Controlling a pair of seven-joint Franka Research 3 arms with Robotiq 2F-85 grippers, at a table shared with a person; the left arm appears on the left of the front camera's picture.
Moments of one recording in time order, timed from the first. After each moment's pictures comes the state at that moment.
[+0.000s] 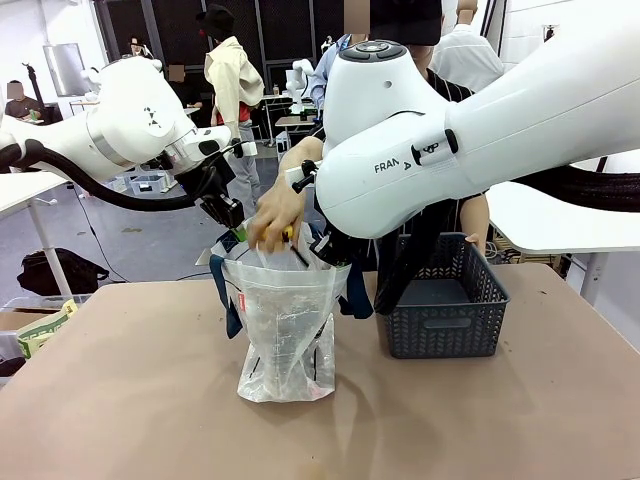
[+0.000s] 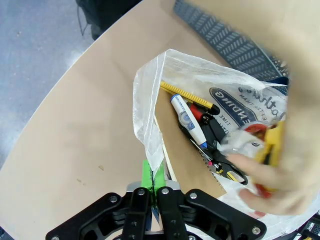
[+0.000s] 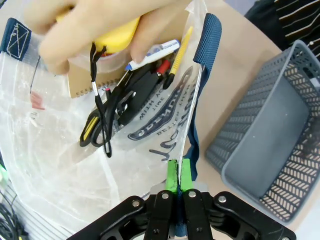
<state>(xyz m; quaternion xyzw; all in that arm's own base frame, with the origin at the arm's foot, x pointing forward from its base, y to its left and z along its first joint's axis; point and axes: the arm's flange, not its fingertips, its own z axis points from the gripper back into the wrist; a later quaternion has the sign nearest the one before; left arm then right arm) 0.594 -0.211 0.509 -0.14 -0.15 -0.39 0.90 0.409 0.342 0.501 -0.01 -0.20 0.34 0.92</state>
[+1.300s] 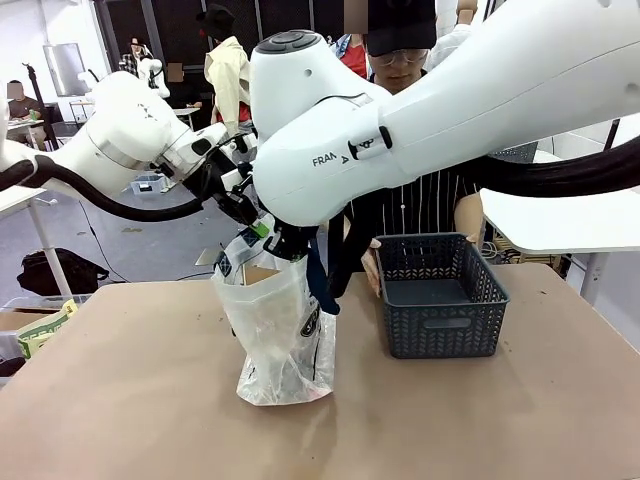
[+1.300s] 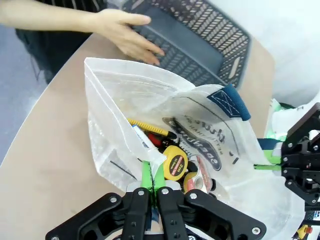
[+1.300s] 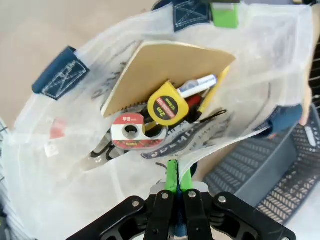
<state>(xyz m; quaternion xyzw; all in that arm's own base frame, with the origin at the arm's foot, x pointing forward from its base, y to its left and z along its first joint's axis) 0.598 -0.215 0.499 -0.27 -0.19 -0.44 0.83 0.418 0.425 0.514 -0.05 -0.19 0.45 0.87</state>
